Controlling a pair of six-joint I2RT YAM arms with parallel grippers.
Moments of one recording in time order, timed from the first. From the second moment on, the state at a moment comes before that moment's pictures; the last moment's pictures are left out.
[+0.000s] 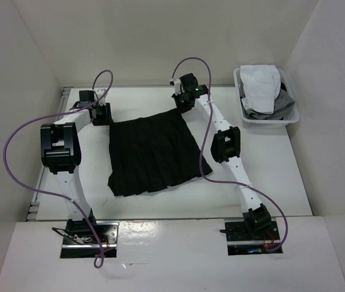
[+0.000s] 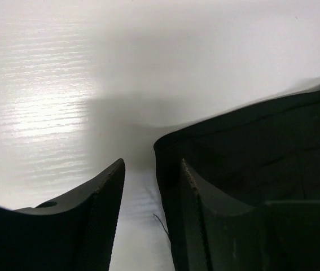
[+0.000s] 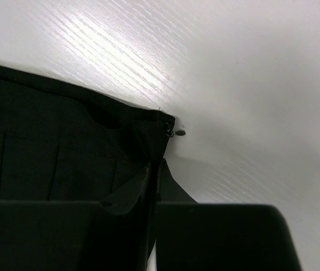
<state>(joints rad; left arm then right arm) 0.10 2.07 1.47 -0.27 0.25 0.00 0.38 2.86 2.88 -0.95 -0.20 -0.11</state>
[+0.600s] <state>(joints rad) 0.10 2.11 1.49 -0.32 0.33 0.05 0.40 2.86 2.89 -0.96 -0.20 -0.11</state>
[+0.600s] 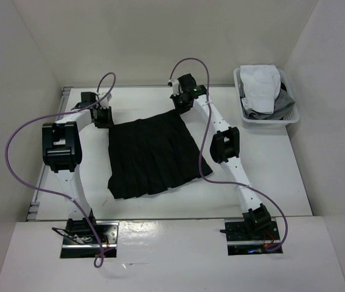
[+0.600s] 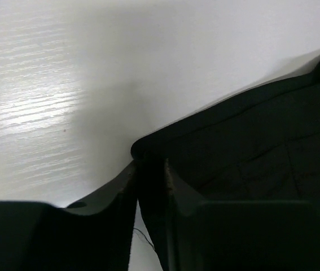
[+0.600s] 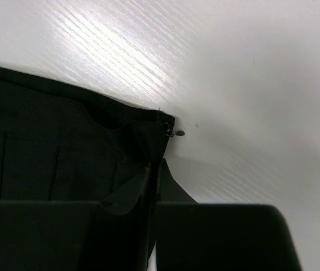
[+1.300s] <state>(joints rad) 0.07 1.73 1.59 -0.49 0.35 0.12 0.39 2.29 2.51 -0.97 -0.18 -0.15</state>
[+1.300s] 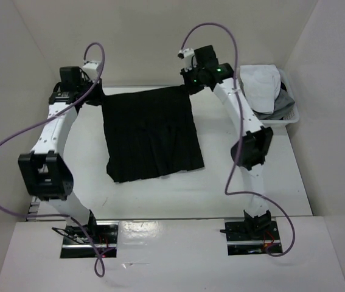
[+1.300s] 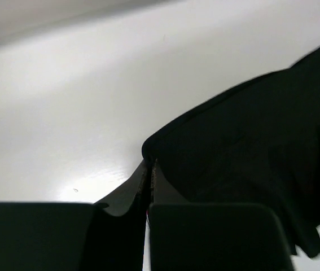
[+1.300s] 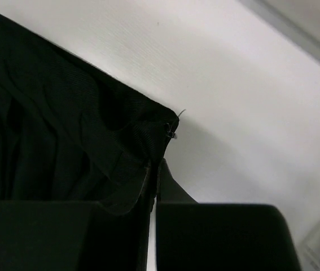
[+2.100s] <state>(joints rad) 0.08 0.63 1.37 -0.78 0.59 0.15 0.25 1.00 1.56 -0.81 -0.74 -0.28</state>
